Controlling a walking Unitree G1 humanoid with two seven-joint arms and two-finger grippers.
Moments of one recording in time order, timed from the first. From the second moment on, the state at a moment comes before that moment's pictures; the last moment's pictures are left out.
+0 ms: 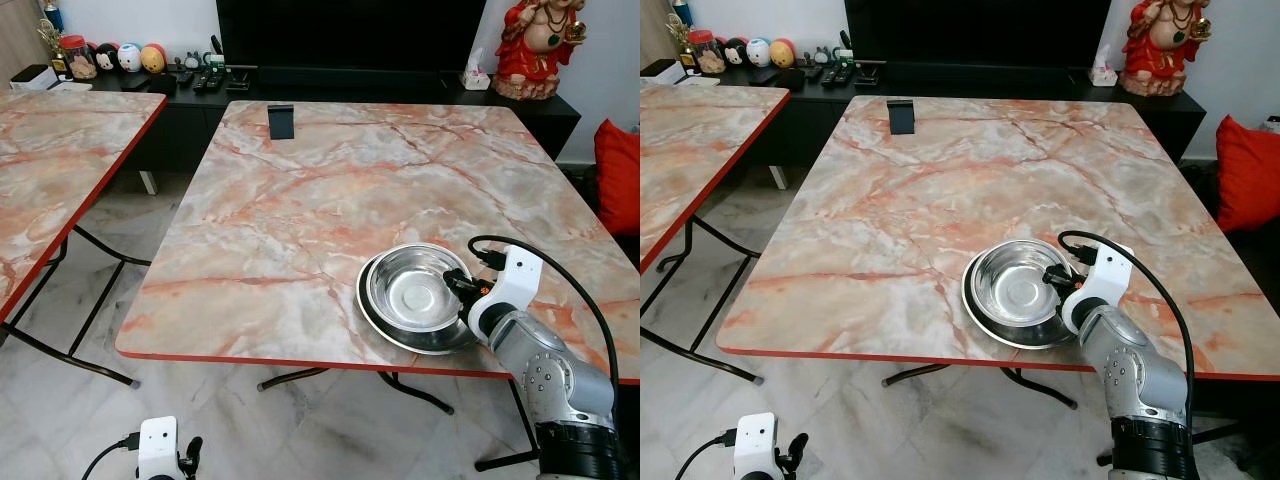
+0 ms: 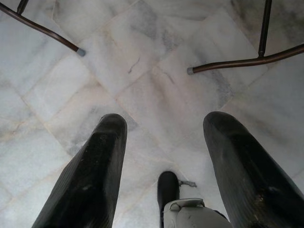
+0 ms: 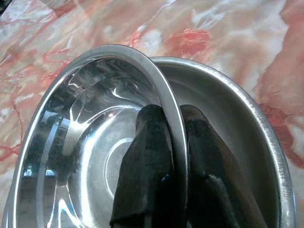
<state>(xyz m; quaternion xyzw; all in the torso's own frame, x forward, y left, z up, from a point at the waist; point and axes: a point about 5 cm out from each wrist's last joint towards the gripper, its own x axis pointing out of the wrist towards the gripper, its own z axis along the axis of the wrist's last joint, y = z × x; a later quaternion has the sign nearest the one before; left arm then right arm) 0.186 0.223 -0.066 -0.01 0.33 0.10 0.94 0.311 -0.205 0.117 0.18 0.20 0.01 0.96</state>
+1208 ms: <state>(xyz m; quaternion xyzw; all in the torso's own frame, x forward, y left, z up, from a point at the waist) 0.186 0.223 -0.066 -0.01 0.33 0.10 0.94 0.314 -0.211 0.114 0.13 0.20 -0.02 0.97</state>
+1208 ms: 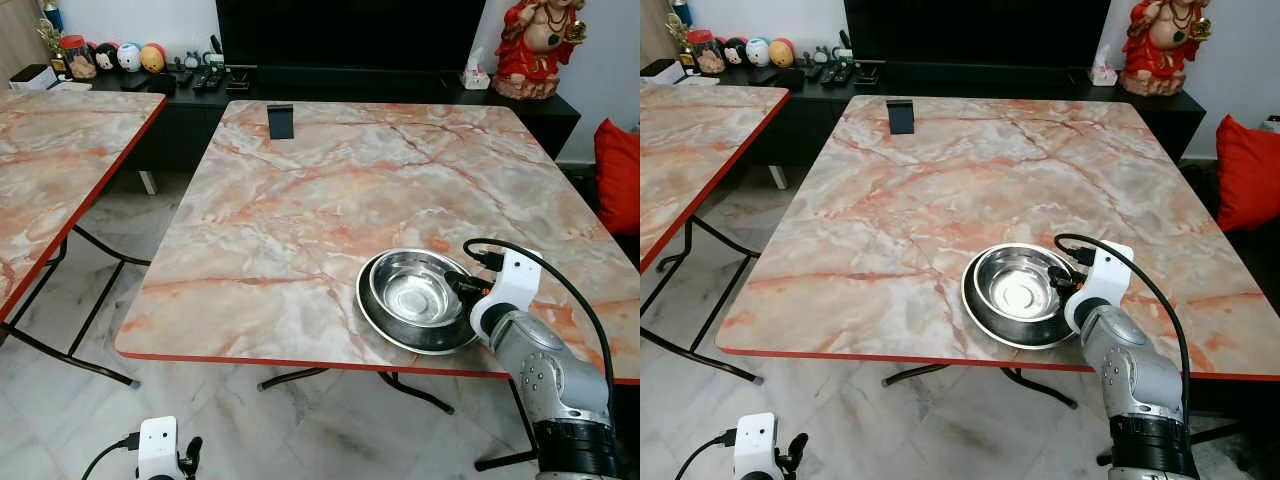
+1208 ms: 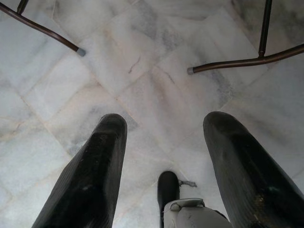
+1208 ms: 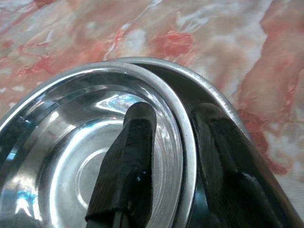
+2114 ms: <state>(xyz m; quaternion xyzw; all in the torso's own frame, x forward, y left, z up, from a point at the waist) 0.187 0.223 -0.066 -0.01 0.33 0.10 0.94 0.317 -0.204 0.118 0.14 0.18 0.00 0.97</state>
